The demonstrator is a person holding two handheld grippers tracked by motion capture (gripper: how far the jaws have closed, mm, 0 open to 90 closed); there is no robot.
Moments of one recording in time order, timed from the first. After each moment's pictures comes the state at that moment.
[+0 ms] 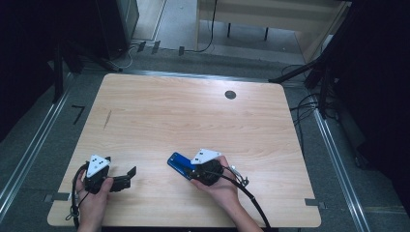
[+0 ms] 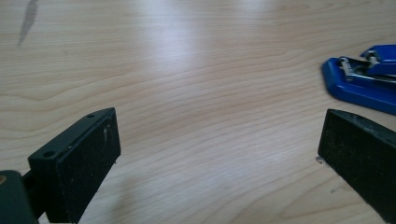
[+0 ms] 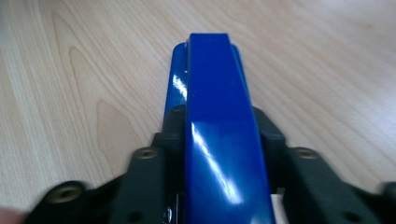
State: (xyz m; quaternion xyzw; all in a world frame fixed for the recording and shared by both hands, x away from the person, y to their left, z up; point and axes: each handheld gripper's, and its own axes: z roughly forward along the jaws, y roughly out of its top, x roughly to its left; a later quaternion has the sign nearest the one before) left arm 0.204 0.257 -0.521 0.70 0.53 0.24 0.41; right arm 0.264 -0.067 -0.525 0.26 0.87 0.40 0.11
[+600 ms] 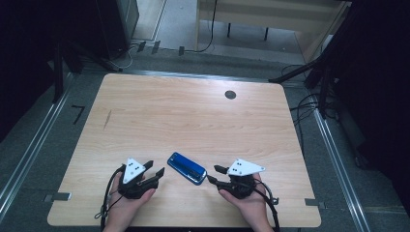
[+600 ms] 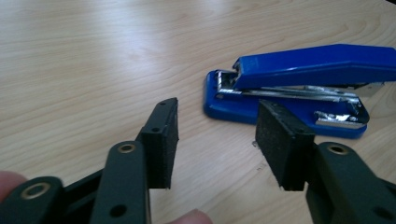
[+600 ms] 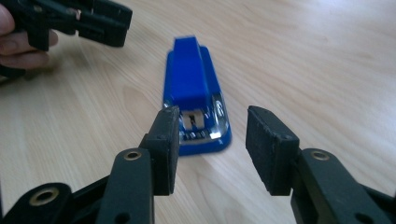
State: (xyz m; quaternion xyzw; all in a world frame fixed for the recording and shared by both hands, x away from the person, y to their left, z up) left arm 0.204 0.169 -0.518 0.74 0.47 0.21 0.43; right arm 0.224 -0.153 -0.509 0.30 0.82 0.48 0.10
